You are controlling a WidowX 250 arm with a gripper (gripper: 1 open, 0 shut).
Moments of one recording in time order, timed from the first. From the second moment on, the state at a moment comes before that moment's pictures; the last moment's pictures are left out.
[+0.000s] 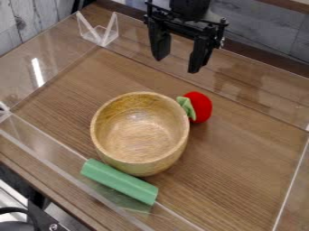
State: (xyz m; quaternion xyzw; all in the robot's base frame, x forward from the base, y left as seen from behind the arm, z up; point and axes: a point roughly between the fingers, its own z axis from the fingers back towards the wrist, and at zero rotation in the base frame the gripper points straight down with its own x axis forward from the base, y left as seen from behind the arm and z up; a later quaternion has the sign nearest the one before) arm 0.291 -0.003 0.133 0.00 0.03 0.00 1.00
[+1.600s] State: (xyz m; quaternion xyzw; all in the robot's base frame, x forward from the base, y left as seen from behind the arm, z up) arm 0.329 -0.040 0.047 0.02 0.05 0.20 0.98
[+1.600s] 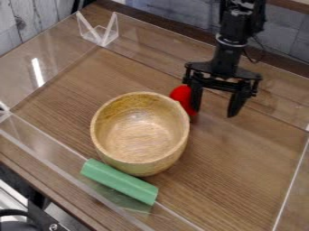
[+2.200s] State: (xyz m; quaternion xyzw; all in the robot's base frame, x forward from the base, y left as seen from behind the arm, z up) arm 0.306 -0.049 0.049 0.03 0.06 0.25 0.97
